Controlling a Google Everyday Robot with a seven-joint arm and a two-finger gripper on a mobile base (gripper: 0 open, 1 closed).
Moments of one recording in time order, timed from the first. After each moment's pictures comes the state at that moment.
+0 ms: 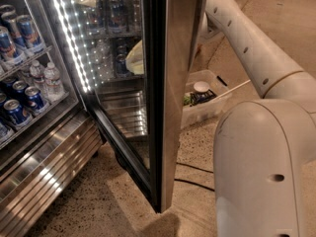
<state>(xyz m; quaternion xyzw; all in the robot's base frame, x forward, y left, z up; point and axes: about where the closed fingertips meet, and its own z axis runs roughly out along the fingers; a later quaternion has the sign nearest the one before) 0.587 0.047 0.917 -0.74 0.32 0.47 0.37</state>
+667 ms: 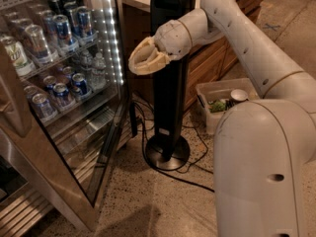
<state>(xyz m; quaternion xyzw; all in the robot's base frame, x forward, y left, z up) 0.587 0.047 0.917 -0.74 0.32 0.47 0.37</state>
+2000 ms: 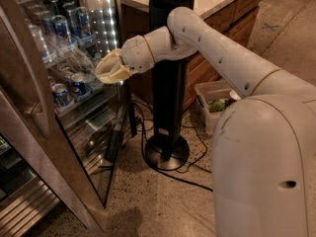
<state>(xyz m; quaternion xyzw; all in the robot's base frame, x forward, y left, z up) 0.616 0.150 0.872 -0.73 0.35 0.40 0.43</state>
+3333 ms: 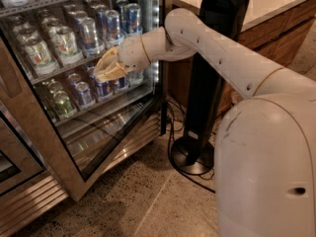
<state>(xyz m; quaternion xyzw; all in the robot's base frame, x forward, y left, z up) 0.646 0.167 0.869 -0.71 0.40 0.35 0.46</state>
